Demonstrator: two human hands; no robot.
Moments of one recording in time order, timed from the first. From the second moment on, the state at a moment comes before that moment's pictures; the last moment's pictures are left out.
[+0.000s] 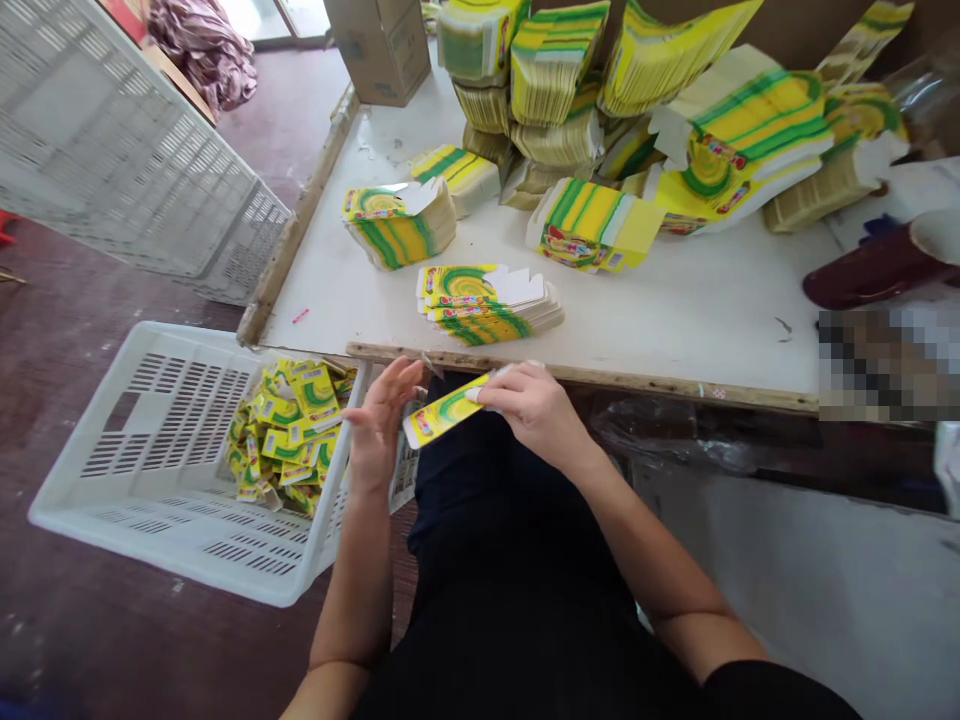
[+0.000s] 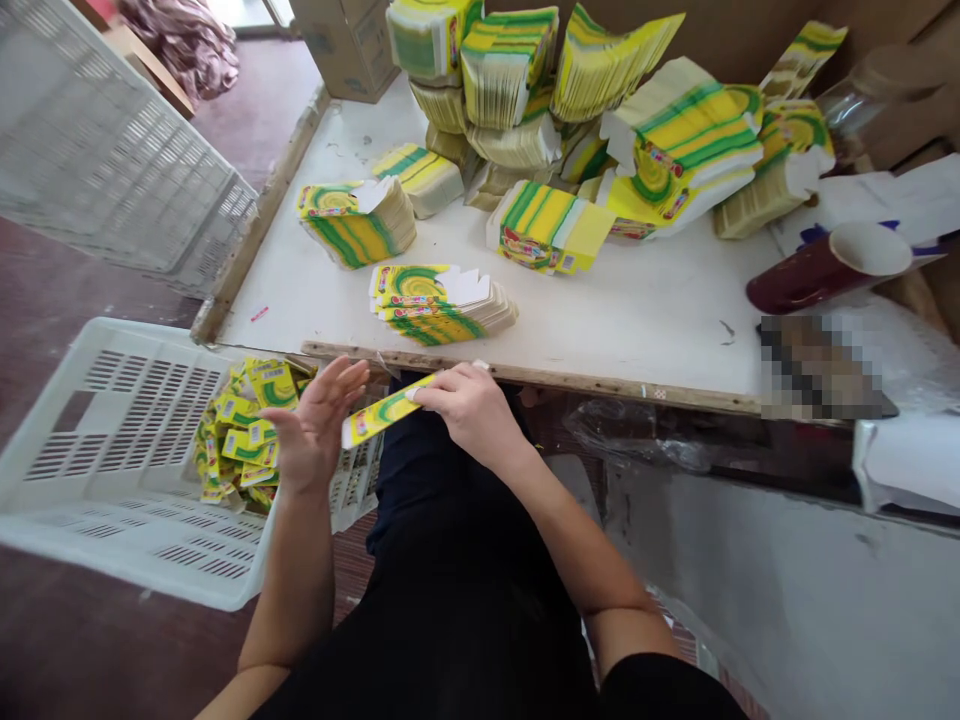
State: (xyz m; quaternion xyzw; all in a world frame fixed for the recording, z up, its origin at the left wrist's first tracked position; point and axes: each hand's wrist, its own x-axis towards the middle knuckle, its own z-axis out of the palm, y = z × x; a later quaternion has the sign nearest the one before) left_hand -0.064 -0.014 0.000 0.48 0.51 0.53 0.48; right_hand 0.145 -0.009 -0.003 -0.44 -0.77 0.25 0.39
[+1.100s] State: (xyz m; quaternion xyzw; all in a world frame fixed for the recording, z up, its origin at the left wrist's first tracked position) left_hand -0.024 -0.032 -0.033 0.72 0.51 0.38 0.27; right_hand 0.123 -0.032 -0.021 -0.40 -0.67 0.45 0.44
